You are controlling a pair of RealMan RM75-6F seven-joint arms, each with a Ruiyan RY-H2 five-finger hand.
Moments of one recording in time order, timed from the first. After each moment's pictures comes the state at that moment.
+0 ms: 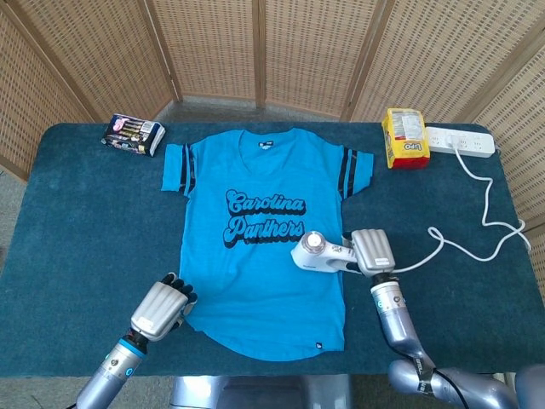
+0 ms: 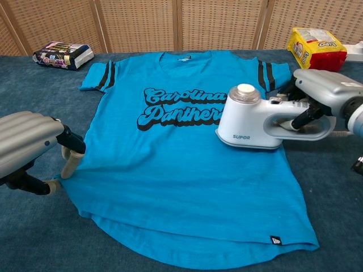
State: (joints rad) left arm -0.34 -1.52 0.06 -1.71 1.56 1.21 0.55; right arm 0.56 -1.67 0.20 -1.40 -1.13 1.16 -0.37
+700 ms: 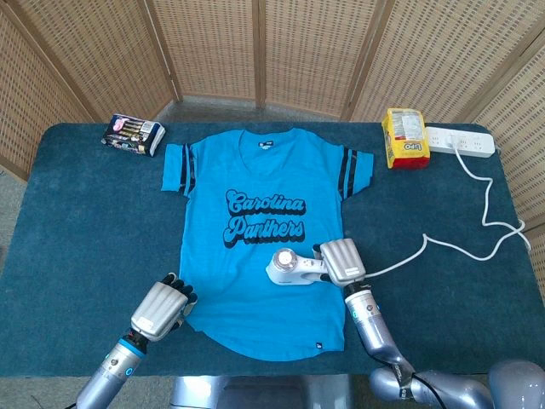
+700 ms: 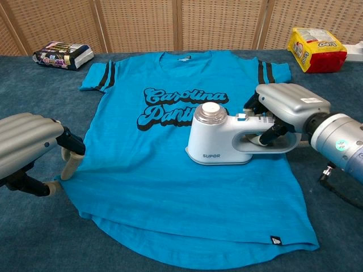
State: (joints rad) left arm -0.35 -1.52 0.06 -1.70 1.57 1.21 0.53; right arm 0.59 -1.78 0.17 -1.36 -1.20 1.15 -0.44
